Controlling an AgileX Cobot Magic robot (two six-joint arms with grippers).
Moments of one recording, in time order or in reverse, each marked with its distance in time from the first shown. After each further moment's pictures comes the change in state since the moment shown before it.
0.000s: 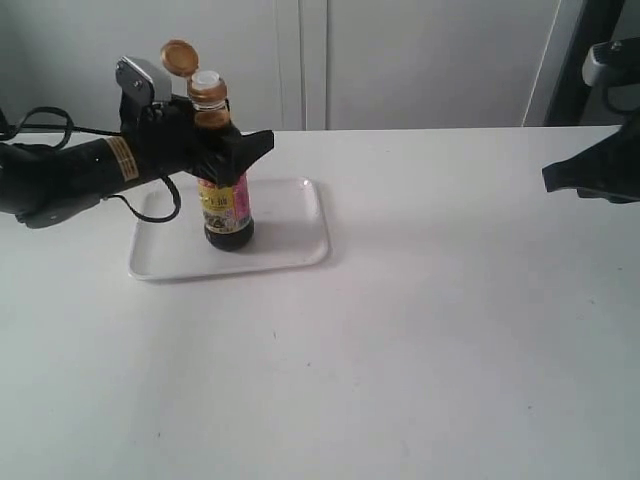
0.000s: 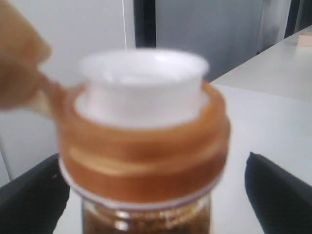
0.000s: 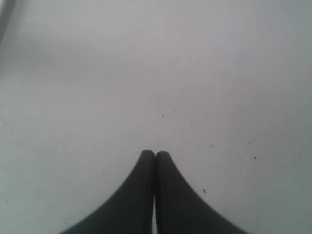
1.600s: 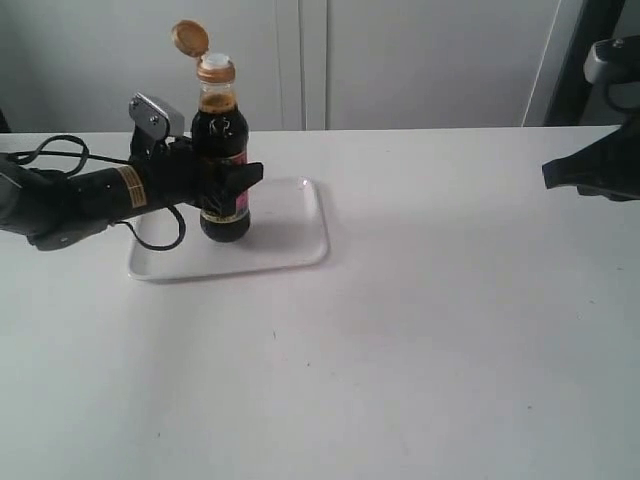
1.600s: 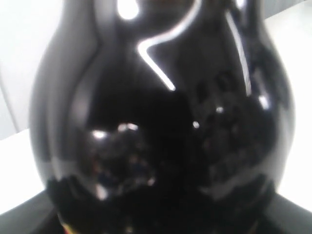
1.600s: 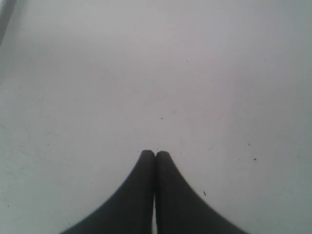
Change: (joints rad) left arm 0.000 0.080 0.003 -0.009 0.069 0.045; right arm 0.000 0.000 0.000 0.000 -0.010 0.015
